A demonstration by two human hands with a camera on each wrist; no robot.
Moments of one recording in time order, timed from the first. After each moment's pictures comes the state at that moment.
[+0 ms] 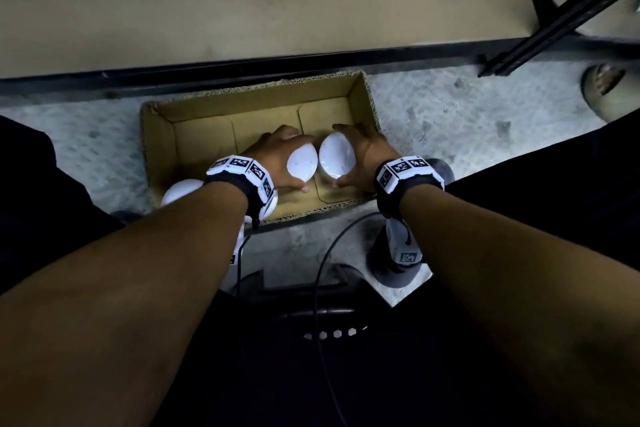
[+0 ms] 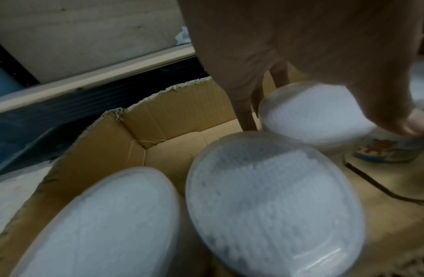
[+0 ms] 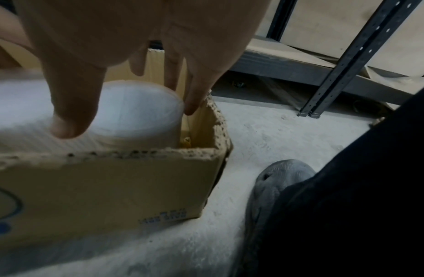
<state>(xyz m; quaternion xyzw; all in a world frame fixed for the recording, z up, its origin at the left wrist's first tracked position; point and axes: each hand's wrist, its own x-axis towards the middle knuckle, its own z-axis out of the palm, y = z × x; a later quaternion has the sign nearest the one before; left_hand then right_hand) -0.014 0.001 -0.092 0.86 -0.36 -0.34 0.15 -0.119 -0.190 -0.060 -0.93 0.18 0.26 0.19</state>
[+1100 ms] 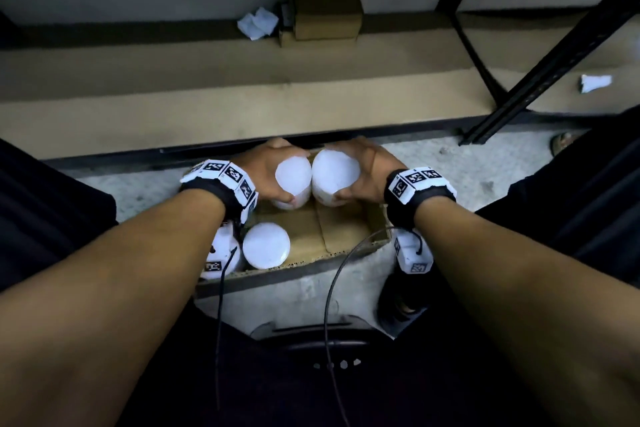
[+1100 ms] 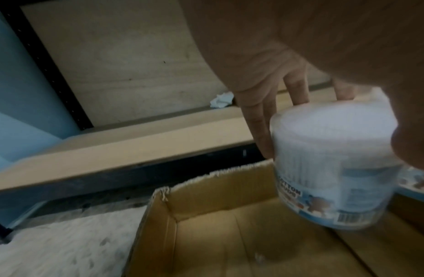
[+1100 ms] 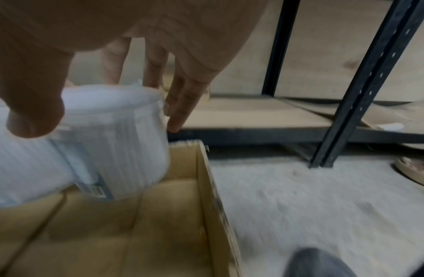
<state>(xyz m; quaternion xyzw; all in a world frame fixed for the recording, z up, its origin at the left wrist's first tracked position) 0.032 0.023 0.015 0.86 -0.41 -0.24 0.20 -0.095 -0.189 0.048 -0.97 0.08 0.12 0.21</state>
